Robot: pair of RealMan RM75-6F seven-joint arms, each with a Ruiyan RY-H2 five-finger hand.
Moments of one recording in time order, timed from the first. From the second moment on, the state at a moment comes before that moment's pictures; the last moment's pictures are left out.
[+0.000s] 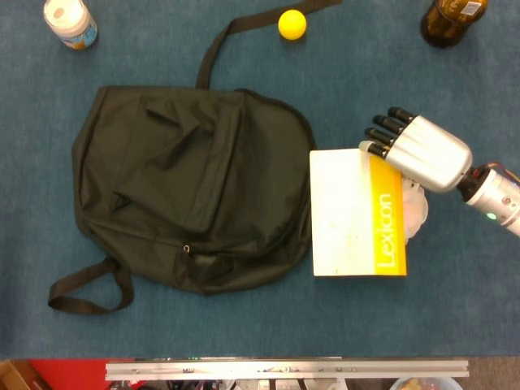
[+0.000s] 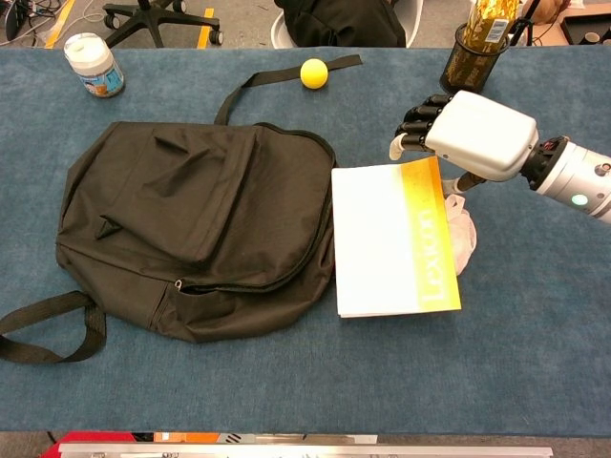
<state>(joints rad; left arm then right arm) -0.03 -1.10 -0.03 -1.71 1.40 1.50 0.18 0.68 -1.62 -0.07 -0.78 -1.94 1.34 0.09</state>
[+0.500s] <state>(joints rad) -0.03 -1.09 -0.03 -1.72 1.41 1.49 0.17 0.70 -1.70 -0.14 -0.62 -1.98 1.42 0.16</state>
